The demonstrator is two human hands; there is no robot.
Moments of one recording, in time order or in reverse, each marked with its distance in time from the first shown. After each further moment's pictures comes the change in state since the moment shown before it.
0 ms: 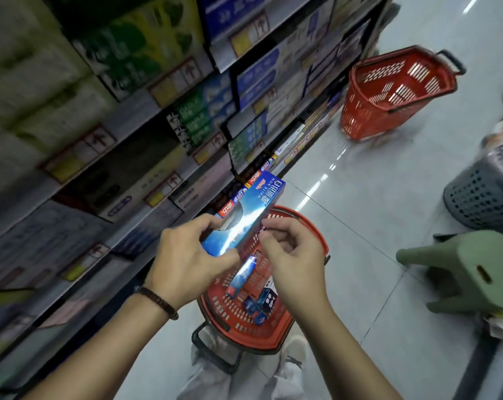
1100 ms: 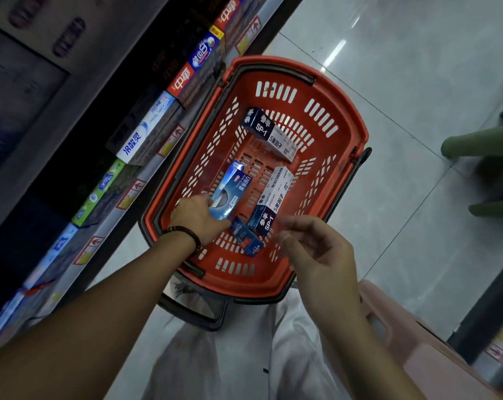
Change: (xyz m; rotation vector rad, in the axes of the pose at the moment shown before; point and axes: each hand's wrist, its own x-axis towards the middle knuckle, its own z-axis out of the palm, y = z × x) left_hand 0.051 -0.300 0.336 0.333 -0.470 -0.351; right_hand 0.010 0.298 -0.055 -0.007 0.047 0.401
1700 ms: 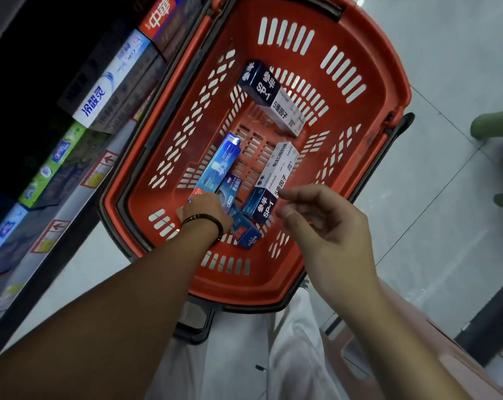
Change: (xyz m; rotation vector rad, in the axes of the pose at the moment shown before) left_hand 0.057 -0.008 0.109 0.243 -0.145 -0.177; right_hand 0.066 0.053 -0.006 -0.108 -0.119 -0.122
